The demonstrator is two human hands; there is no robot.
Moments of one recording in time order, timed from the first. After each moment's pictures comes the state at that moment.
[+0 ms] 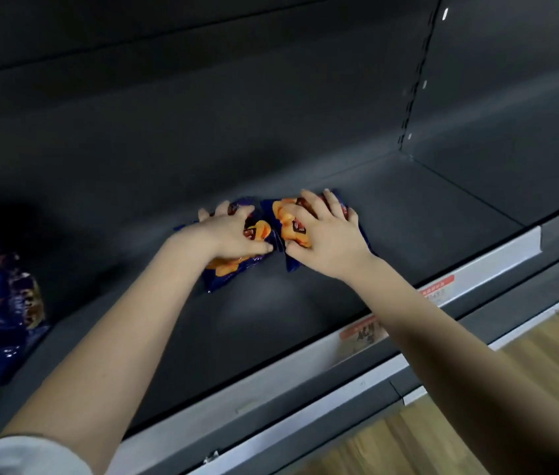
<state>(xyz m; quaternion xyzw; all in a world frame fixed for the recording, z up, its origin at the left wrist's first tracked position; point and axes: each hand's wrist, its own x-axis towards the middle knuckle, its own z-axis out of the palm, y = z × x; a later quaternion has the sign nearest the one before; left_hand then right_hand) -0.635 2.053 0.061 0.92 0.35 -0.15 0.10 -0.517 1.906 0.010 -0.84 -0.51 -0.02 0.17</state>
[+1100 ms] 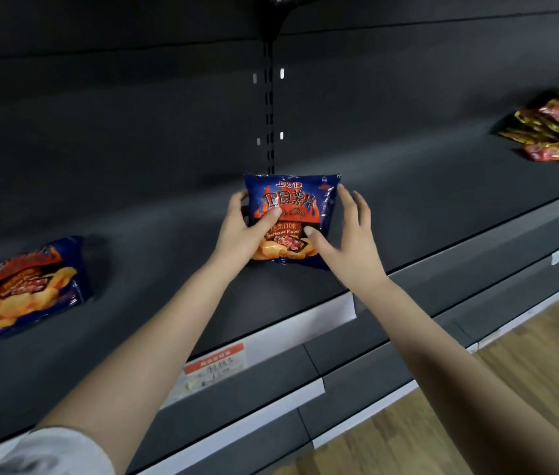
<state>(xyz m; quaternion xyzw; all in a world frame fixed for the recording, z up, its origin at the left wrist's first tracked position) -0.392 1.867 0.038 0.73 0.28 0.30 0.55 -0.291 1.720 0.024 -0.78 -0.39 -0.01 0.49</state>
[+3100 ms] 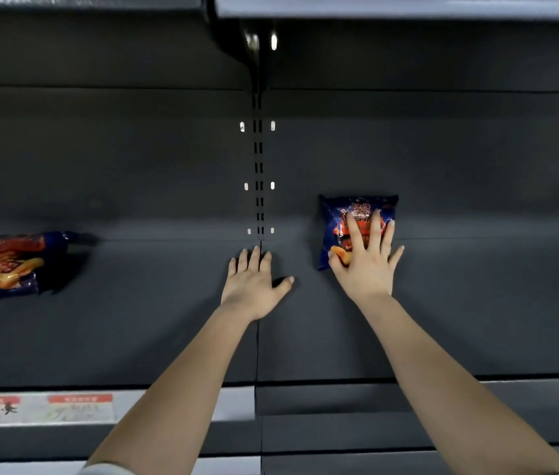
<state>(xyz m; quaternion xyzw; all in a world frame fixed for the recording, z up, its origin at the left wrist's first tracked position) -0.268 1.844 -0.005 0.87 0.48 0.02 0.08 -0.078 1.772 0.000 -0.84 -0.48 -0.08 0.22</state>
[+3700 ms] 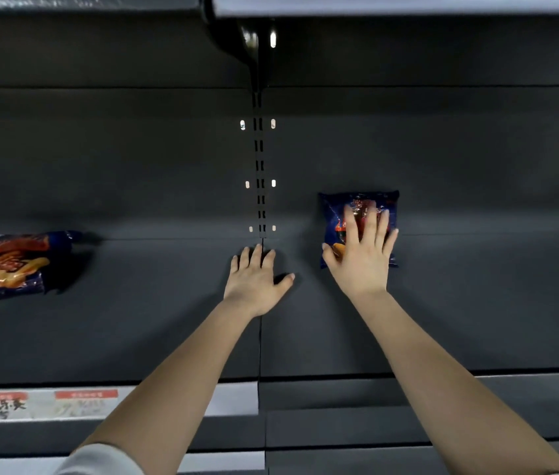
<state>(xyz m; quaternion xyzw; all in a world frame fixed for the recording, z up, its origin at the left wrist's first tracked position) -0.268 1.844 -0.005 0.88 0.47 0.03 0.09 -0.092 1.776 0.009 -0.82 -0.50 -0.13 0.23</state>
